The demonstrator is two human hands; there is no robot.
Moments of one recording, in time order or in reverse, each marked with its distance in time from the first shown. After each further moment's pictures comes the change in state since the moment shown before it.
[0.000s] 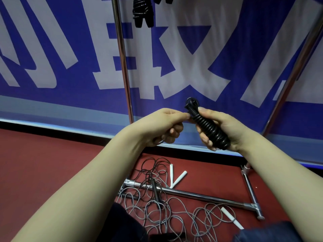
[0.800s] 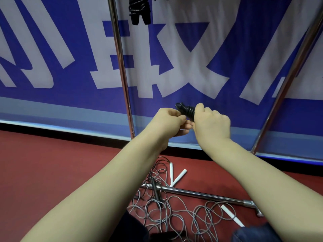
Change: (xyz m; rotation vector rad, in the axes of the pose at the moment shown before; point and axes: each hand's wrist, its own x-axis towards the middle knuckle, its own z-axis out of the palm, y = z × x) left_hand 0.018 -0.012 0.021 -0.142 0.352 0.045; right_hand 0.026 0.014 0.038 -1.668 0.789 -0.047
